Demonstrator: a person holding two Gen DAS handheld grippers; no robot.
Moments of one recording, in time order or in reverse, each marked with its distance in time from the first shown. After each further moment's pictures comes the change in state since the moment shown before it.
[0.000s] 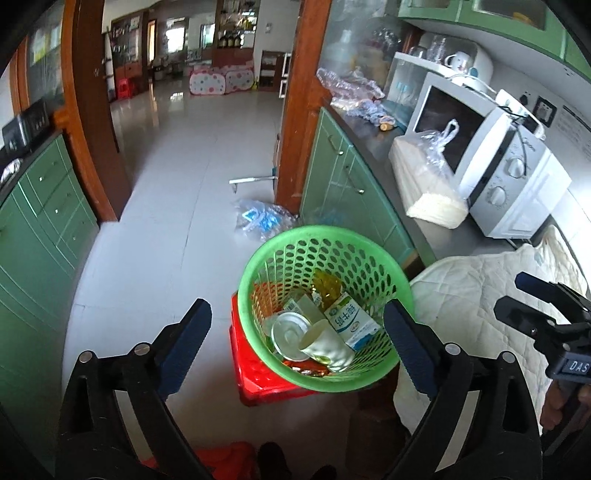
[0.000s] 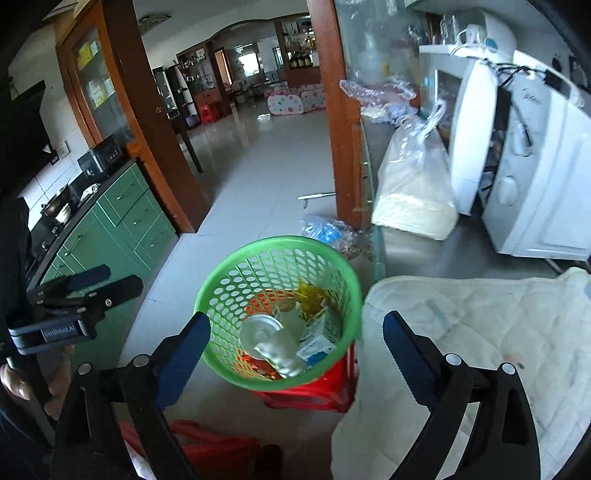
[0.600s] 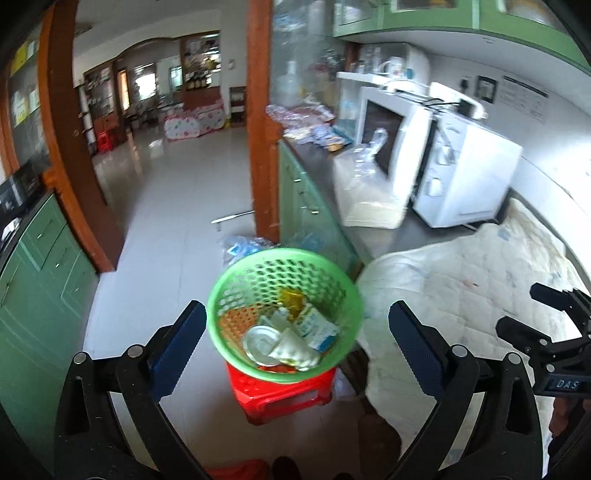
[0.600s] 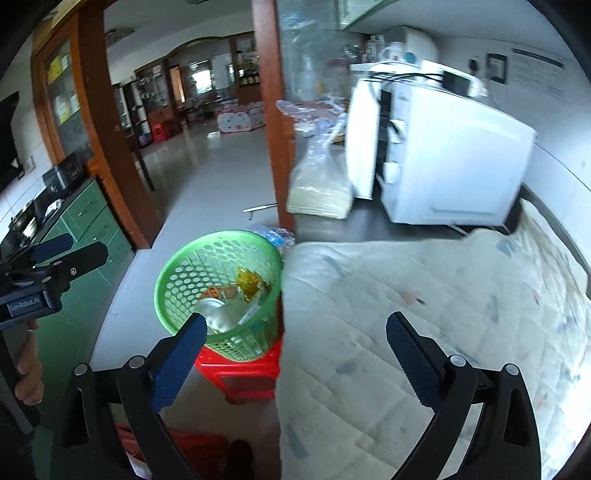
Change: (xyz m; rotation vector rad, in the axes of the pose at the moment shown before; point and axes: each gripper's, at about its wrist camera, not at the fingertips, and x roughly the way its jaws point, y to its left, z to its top) left arm -0.075 -0.083 -0.019 0.172 -0.113 -0.031; right arm -0.104 -0.037 -0.068 0.081 -0.066 -0.209
